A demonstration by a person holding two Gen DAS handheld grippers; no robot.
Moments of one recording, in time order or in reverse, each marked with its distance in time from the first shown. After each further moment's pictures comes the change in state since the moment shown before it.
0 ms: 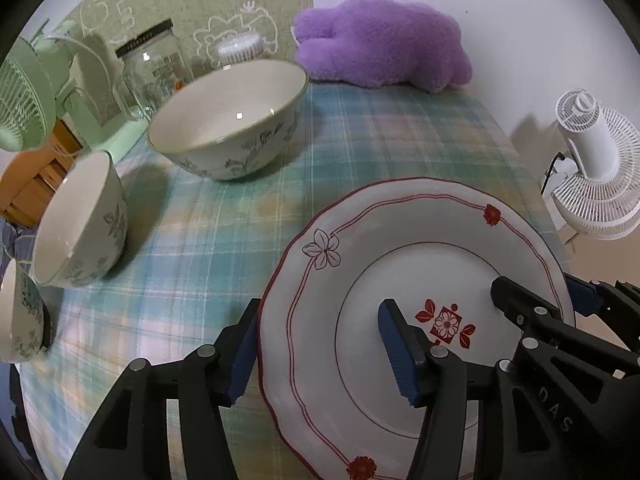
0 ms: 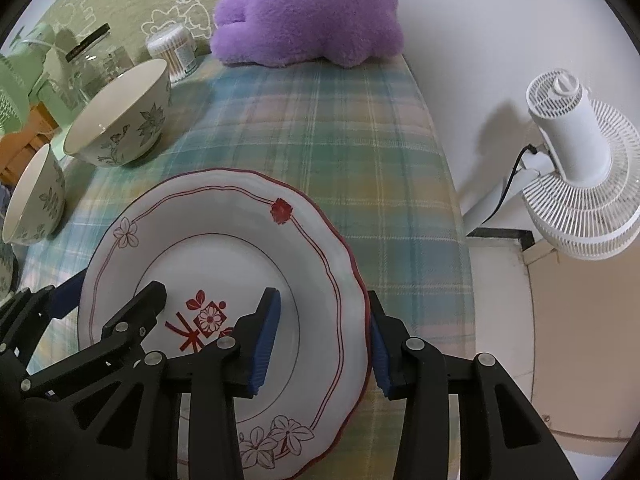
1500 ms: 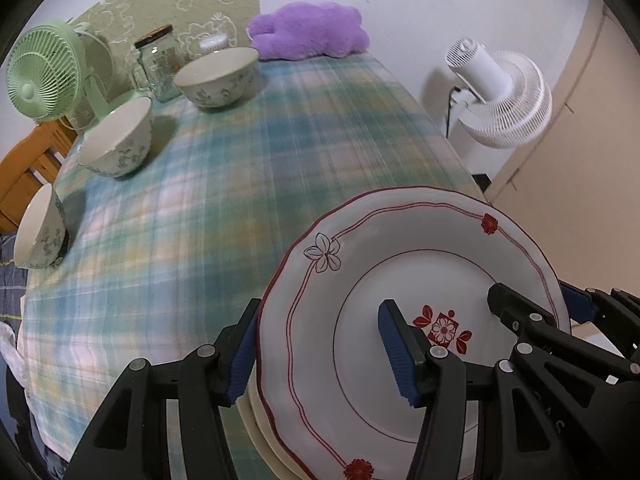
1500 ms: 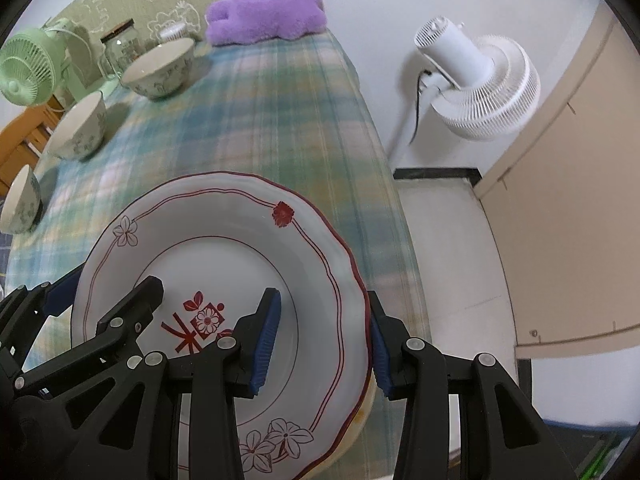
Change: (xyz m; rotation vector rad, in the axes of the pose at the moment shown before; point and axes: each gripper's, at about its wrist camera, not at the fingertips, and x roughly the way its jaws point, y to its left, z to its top) left arm -0.123 -0.008 -0.147 0.138 0.030 -0.149; right arm -0.134 0.012 -0.178 0.163 0.043 -0.126
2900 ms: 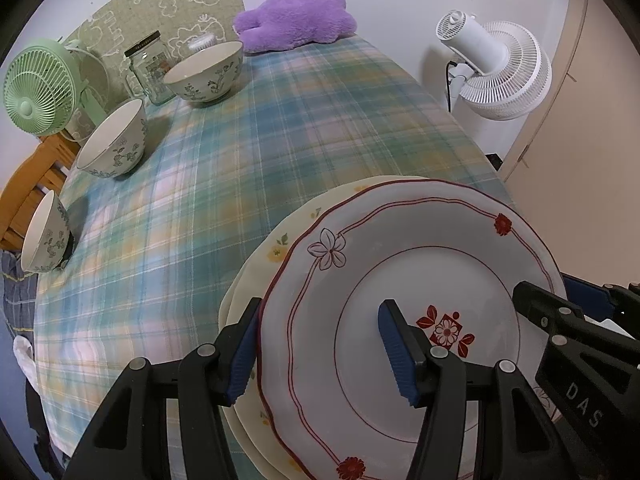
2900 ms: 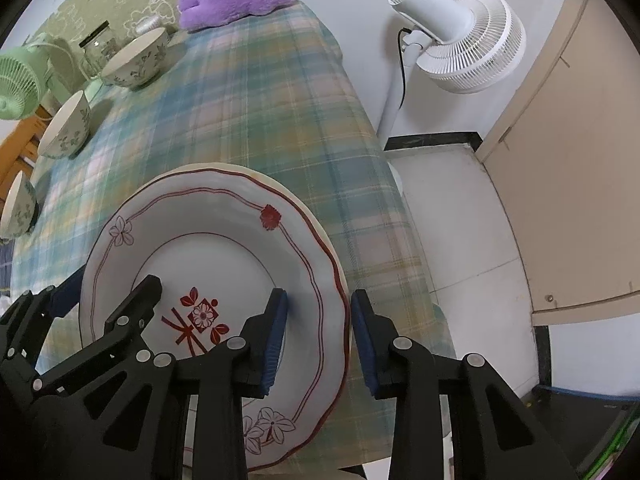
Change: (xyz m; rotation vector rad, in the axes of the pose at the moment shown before) left arm 0.017 -0.021 -0.021 0.069 0.005 0.084; right arm 0.017 -0.024 -0.024 0.060 0.059 0.038
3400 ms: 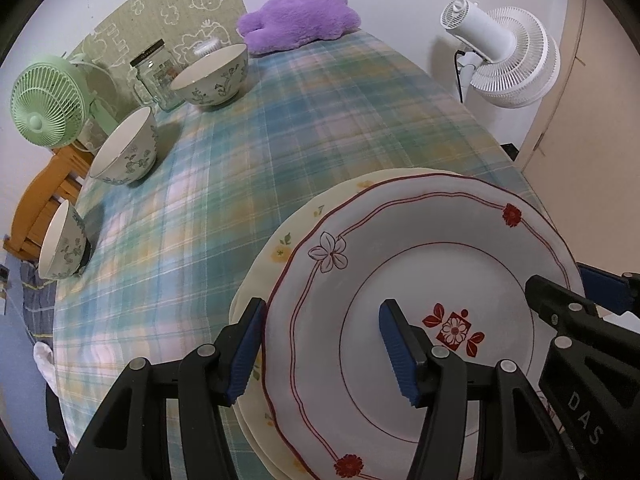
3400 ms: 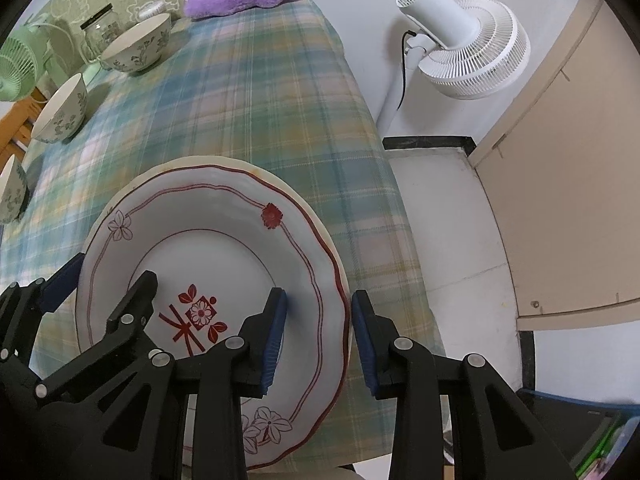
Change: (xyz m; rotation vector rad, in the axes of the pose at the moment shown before) left arm 0.004 -0.007 -0.002 0.034 0.005 0.087; right arm 0.002 0.008 0.003 -0.020 0.020 -0.037
